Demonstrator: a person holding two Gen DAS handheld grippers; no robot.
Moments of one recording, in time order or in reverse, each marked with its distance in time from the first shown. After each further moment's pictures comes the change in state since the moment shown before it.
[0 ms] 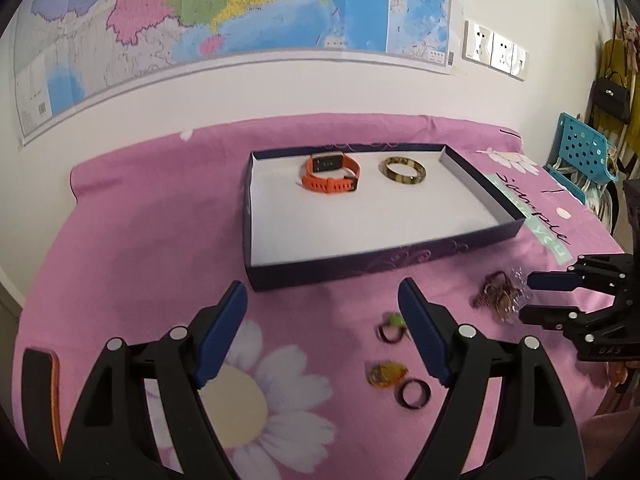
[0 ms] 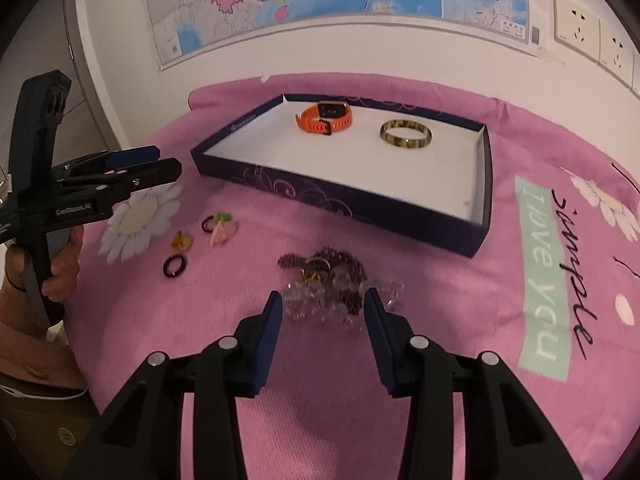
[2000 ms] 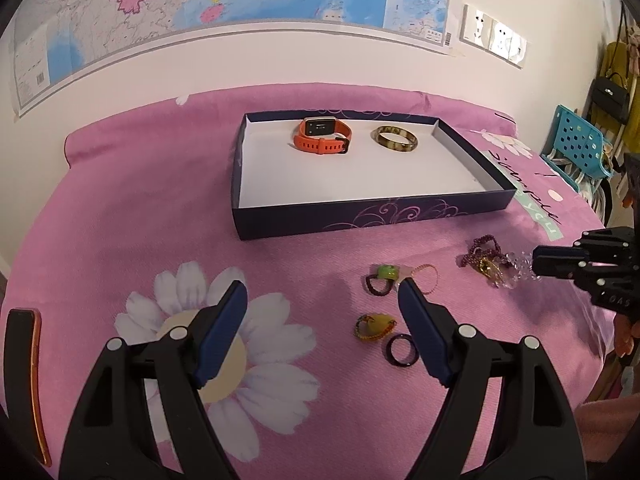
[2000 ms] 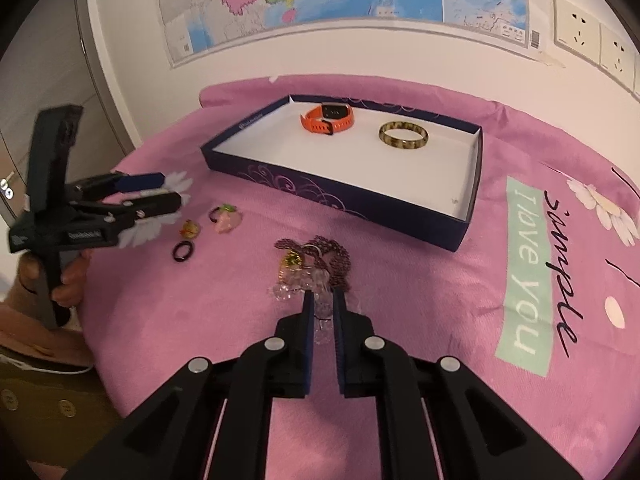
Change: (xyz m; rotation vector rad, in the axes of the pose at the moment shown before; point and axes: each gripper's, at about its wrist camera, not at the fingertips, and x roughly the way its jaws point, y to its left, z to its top) left arm -0.001 -0.004 -0.023 -0.024 0.068 -0.034; right arm -0.022 -0.010 -0.006 -0.026 -0.004 0.043
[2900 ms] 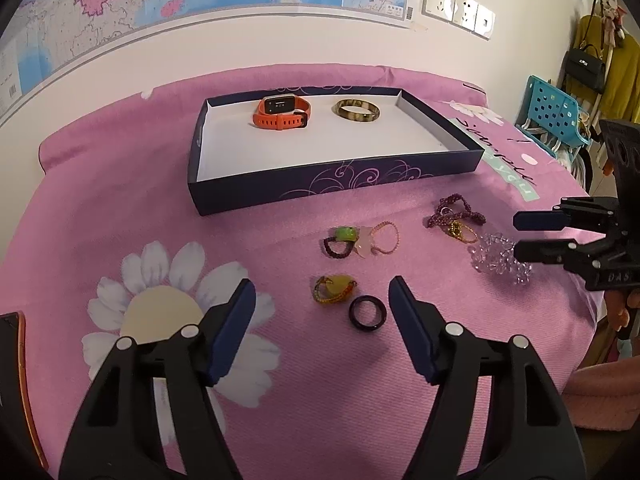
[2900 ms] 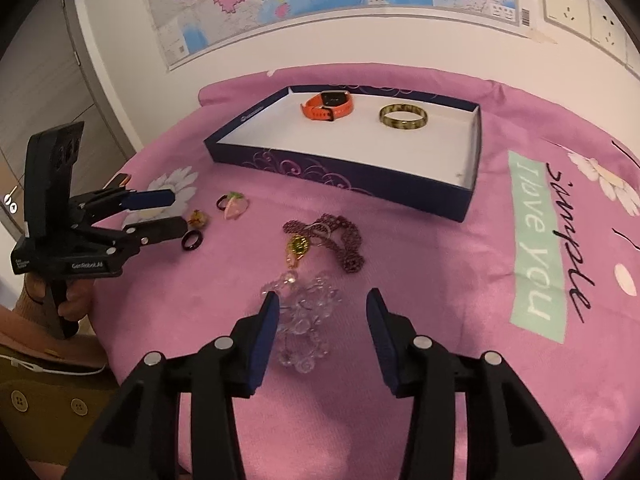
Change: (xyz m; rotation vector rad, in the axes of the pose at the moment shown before) left arm 0.001 -0.019 -0.017 0.077 0.055 -0.074; right arm 0.003 0.003 -0.015 0.047 0.031 0.028
